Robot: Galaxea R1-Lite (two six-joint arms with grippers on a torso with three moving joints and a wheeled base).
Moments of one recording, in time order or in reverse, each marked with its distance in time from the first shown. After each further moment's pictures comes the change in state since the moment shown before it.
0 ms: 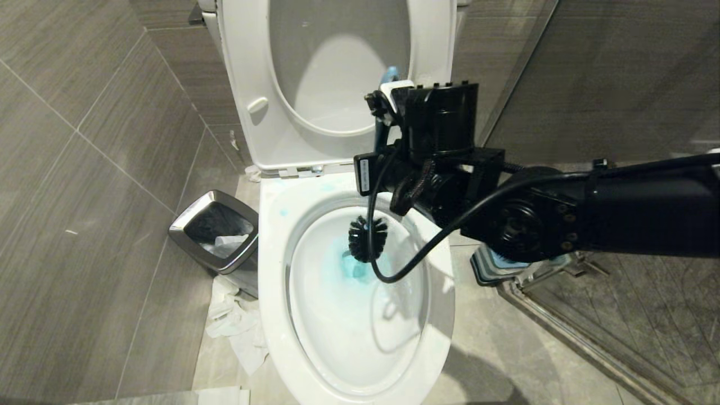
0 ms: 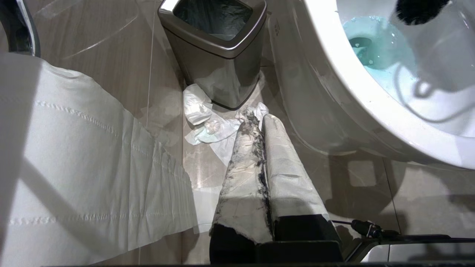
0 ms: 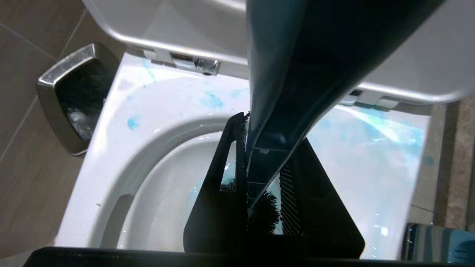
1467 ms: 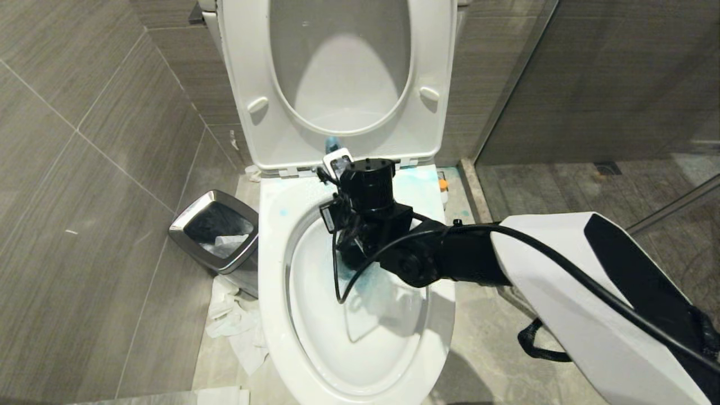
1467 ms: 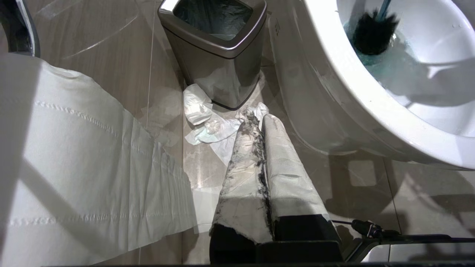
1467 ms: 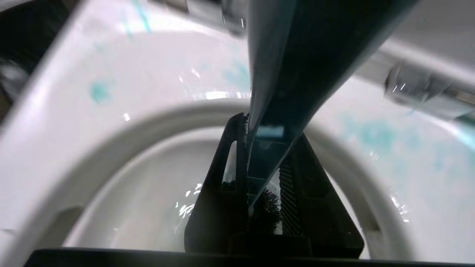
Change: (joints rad) left arm 0.000 0.000 0.000 0.000 0.000 0.001; right arm 0.004 0.363 -0.291 -0.073 -0.001 -0.188
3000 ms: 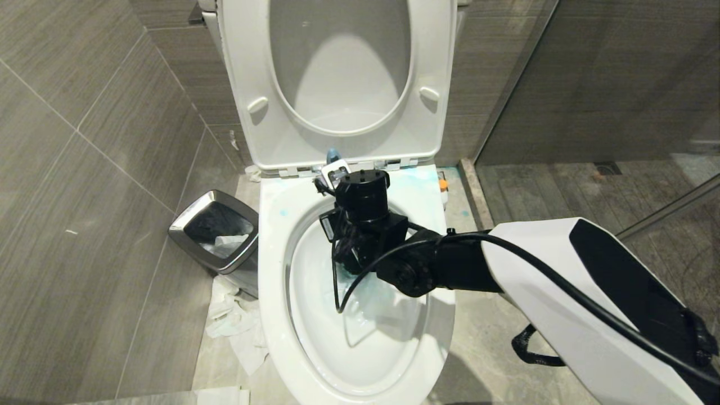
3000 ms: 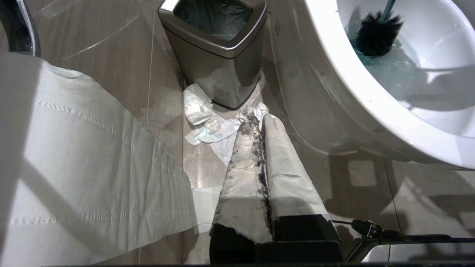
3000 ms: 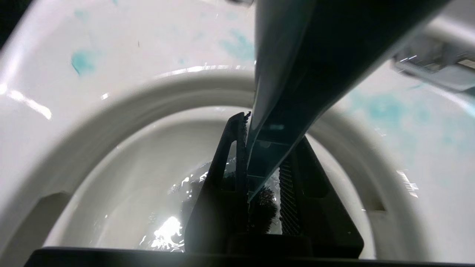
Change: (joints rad) left arm 0.000 0.000 0.000 0.000 0.000 0.001; right arm 0.009 0.005 0.045 -0.015 -0.062 -0.002
